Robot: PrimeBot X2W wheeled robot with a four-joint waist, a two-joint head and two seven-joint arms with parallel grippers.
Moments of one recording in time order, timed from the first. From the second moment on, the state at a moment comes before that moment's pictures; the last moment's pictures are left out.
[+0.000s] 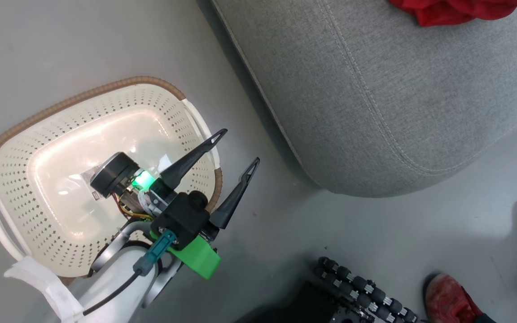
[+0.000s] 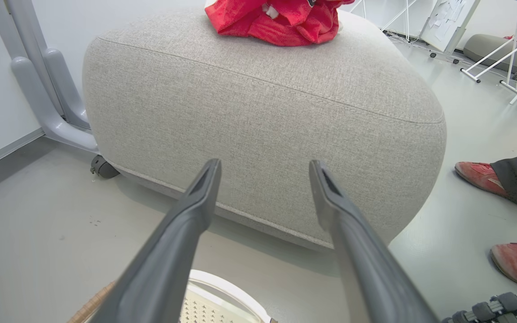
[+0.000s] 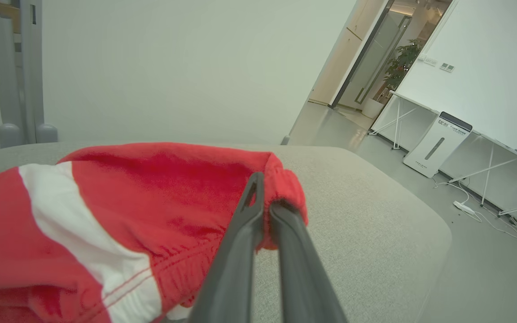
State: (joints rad) left arm -0.45 0.38 -0.68 -0.02 -0.14 -0.10 -0.13; right arm -0.74 -0.32 -0.34 0.31 0.18 0.13 -0.26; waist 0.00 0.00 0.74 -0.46
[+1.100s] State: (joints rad) left arm -0.22 0.08 -0.39 0.07 -0.22 0.00 -0.26; right arm -0.06 -0.05 0.12 0.01 0.07 0.13 -0.26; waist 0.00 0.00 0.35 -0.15
